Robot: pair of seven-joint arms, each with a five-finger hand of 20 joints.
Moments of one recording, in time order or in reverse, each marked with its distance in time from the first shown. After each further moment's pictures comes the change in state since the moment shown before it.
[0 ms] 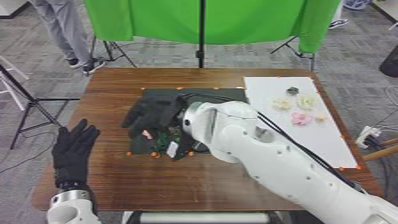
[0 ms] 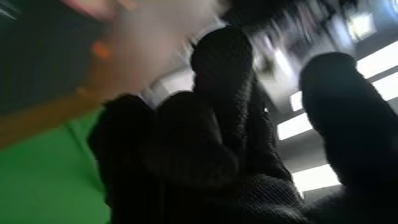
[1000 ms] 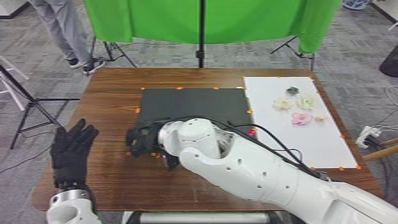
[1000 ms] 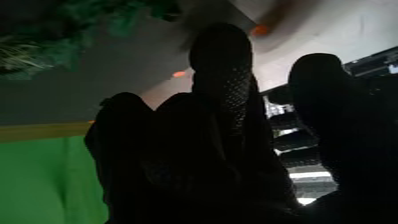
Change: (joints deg) left arm -0.2 0.1 0.1 0.1 -0.1 1.0 0.6; right arm 6.3 -8.8 -14.5 16.6 -24.1 -7.5 -1.8
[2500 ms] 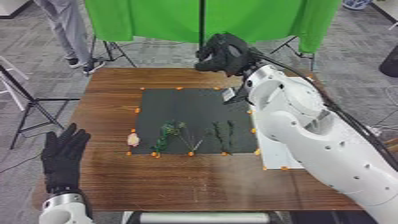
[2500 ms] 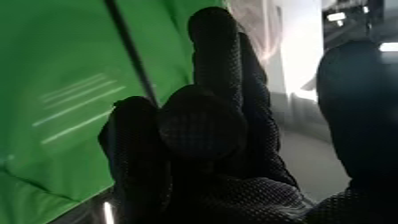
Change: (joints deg) left arm 2.1 -0.6 -2.2 -0.6 -0.7 1.2 0.1; right arm -5.8 23.2 23.0 -18.4 4.5 25.0 5.2
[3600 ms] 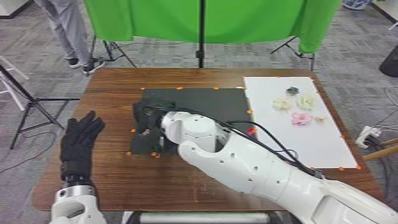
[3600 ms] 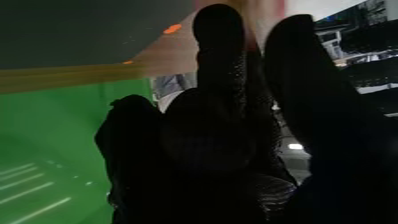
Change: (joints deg) left arm -3.4 1.6 4.1 -0.3 10.3 -1.6 -1.6; right arm 6.3 -25.7 -21.7 25.9 -7.7 -7.9 -4.4
